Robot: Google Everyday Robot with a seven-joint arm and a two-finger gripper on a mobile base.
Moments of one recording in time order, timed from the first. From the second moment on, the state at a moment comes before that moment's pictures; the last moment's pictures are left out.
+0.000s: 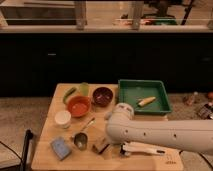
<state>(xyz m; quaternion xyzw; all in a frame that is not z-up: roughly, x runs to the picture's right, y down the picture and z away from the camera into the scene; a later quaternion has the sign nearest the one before) 0.035 0.258 0.714 -0.29 -0.06 -0.05 0.95</state>
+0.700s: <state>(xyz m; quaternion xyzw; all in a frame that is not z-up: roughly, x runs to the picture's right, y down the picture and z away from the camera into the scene) 0.029 0.278 0.737 -0.29 -0.07 -0.03 0.95</state>
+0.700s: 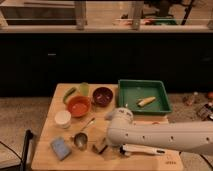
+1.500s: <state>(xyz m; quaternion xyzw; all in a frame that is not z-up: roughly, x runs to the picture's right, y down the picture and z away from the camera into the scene) 0.029 0.286 0.753 -0.30 -0.07 -0.02 0.95</state>
